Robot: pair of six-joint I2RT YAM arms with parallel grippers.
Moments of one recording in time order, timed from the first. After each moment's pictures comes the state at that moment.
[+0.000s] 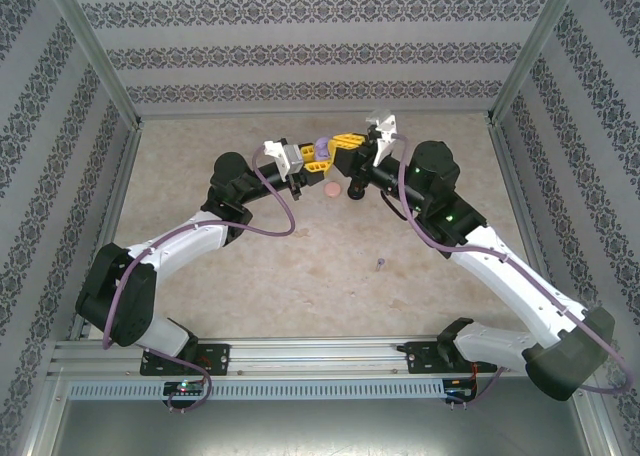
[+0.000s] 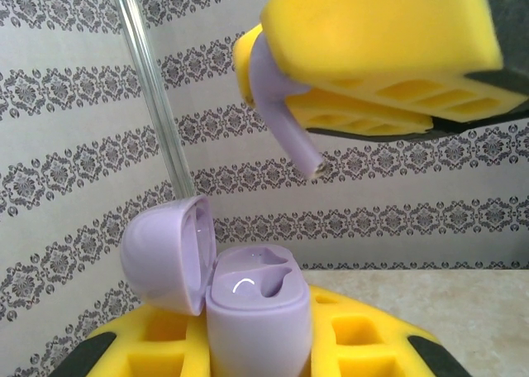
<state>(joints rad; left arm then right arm) -0.49 1.49 0.95 0.80 0.68 0.10 0.60 1.15 1.09 0.09 -0.31 0.21</state>
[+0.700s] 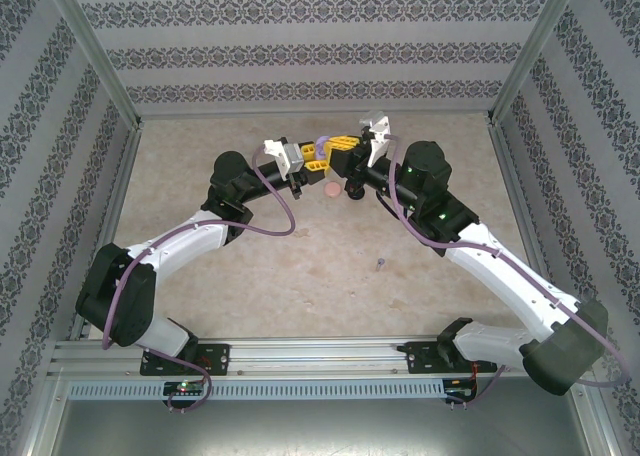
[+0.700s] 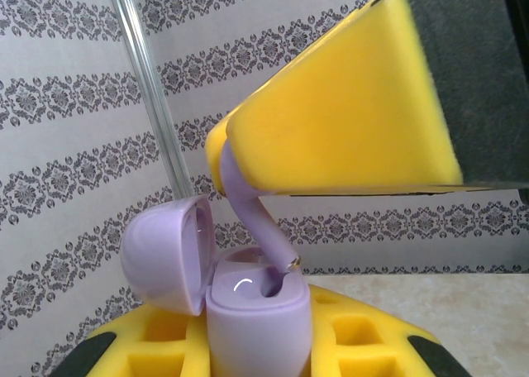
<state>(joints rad) -0.50 1.49 0.96 0.80 0.68 0.10 0.61 1.18 1.08 0.12 -0.30 0.21</state>
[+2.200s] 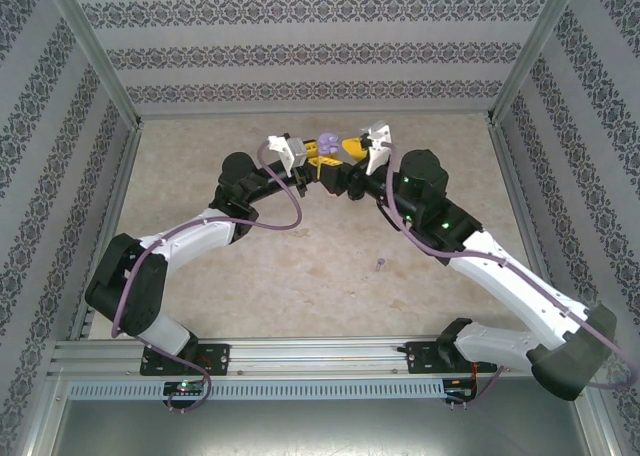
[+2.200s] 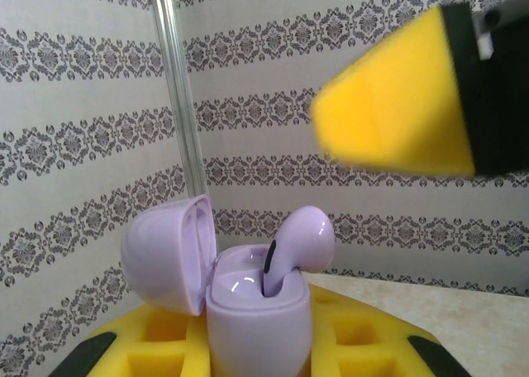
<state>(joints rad) -0.51 1.56 0.96 0.86 0.61 0.00 0.67 1.11 1.09 -0.01 -0.13 0.24</state>
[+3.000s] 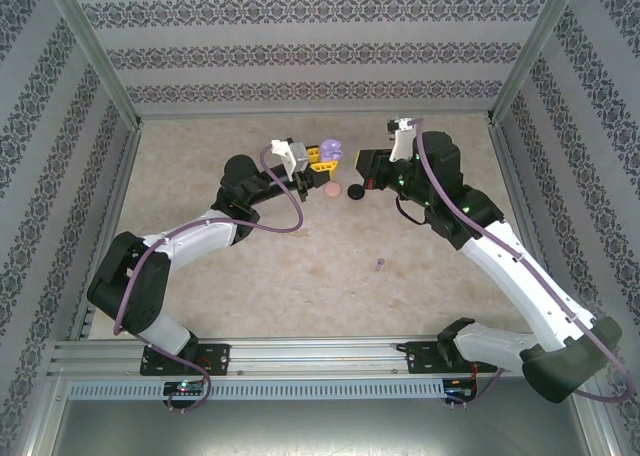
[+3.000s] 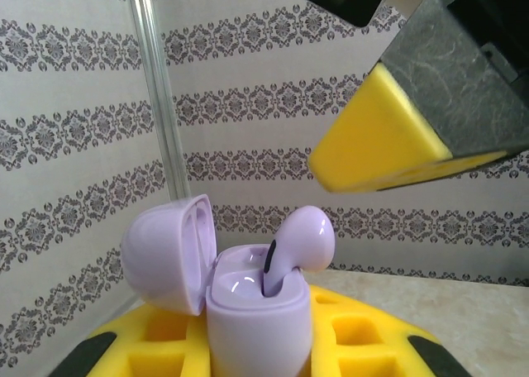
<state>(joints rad) -0.51 1.57 0.94 0.87 0.65 -0.01 0.53 1.15 1.22 -0.39 -0.17 0.50</state>
